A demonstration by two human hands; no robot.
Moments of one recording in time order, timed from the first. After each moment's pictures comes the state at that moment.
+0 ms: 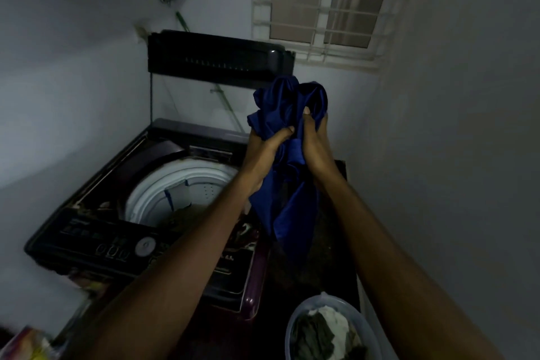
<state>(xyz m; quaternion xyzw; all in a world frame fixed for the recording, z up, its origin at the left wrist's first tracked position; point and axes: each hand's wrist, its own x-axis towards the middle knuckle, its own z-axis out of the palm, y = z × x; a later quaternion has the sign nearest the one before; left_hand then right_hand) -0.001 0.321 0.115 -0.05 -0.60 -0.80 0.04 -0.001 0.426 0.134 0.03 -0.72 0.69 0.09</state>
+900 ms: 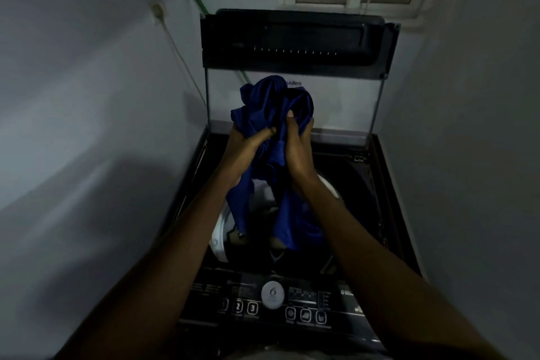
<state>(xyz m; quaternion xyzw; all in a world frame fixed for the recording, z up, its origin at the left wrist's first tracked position) -0.133 0.034 0.074 -0.05 -0.67 -0.74 -0.03 -0.123 0.144 0.064 -0.08 -0.63 0.77 0.08</state>
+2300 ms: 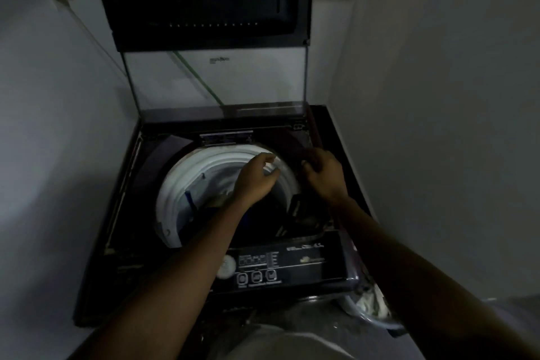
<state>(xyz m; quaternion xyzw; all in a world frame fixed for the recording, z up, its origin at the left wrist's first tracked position) -0.082 0.164 -0.049 -0.15 -0.87 -0.46 -0.11 -0.017 0.340 -0.034 -0.15 -0.90 0.38 0.14</state>
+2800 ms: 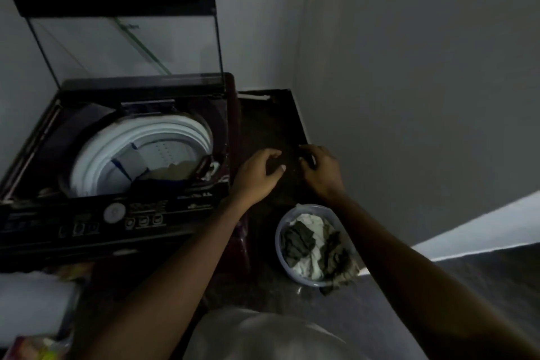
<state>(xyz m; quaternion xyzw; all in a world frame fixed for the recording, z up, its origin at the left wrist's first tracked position) 0.105 0.347 -0.040 -0.23 -0.86 -0.45 -0.08 0.153 0.521 -0.045 -0.12 -0.92 0.36 0.12</state>
